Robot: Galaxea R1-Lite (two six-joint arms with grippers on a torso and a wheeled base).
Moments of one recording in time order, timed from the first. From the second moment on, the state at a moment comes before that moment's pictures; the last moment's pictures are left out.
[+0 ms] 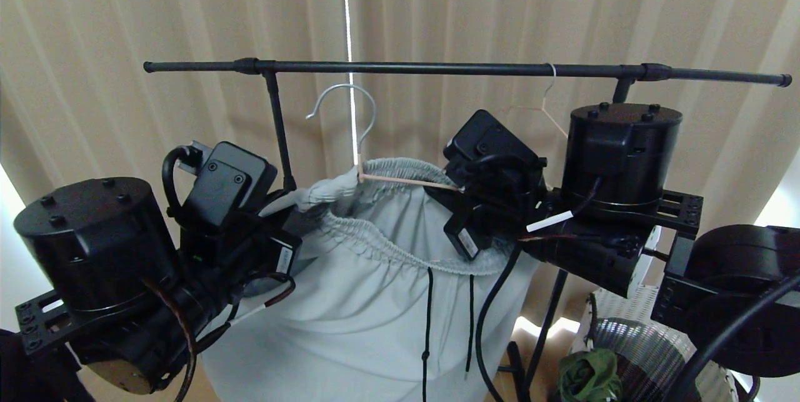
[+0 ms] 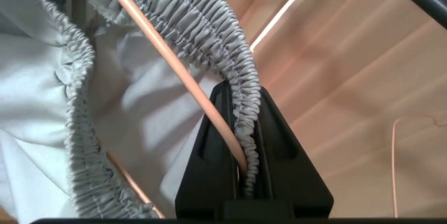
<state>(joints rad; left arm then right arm) -0.63 1.54 -0.51 -0.96 0.42 0.37 0.77 1.76 -1.00 -0.59 -0.12 -0.41</state>
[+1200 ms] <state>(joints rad) -0.63 1.41 -0.35 -1.06 0.16 0.31 0.67 1.68 -0.95 -0.59 -0.20 -0.41</state>
